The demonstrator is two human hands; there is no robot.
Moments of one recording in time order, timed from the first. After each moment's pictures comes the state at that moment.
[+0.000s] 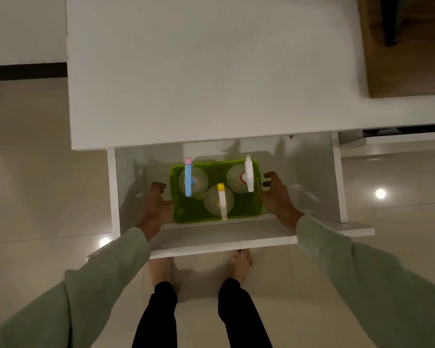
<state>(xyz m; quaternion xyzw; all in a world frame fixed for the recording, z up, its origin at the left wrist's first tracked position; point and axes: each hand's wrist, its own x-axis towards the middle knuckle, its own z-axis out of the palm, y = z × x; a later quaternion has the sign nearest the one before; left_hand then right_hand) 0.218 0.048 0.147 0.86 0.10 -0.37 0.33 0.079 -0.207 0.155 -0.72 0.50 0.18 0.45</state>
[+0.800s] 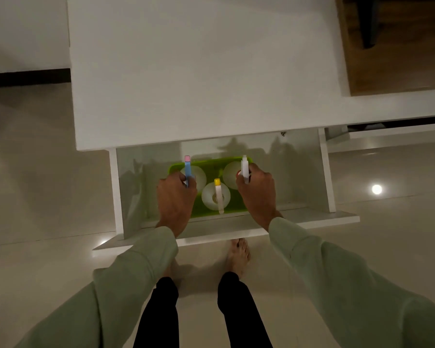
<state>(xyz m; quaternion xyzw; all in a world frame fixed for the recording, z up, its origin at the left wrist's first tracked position) 0.198 -0.012 0.228 0.95 -0.05 -0.22 0.23 0.100 -0.165 0.193 -0.86 0.40 0.01 0.33</state>
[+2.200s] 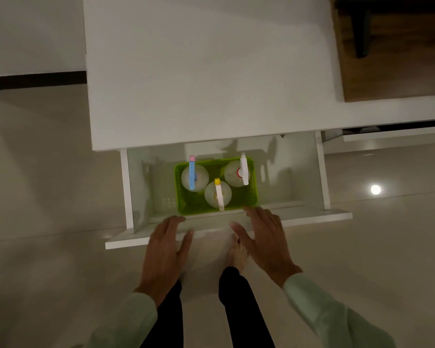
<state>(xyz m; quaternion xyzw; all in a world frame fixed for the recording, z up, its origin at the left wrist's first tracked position) 0.116 0.095 0.266 0.91 -0.18 -0.27 0.26 0.002 -0.114 0.254 -0.92 0.27 0.09 0.28</state>
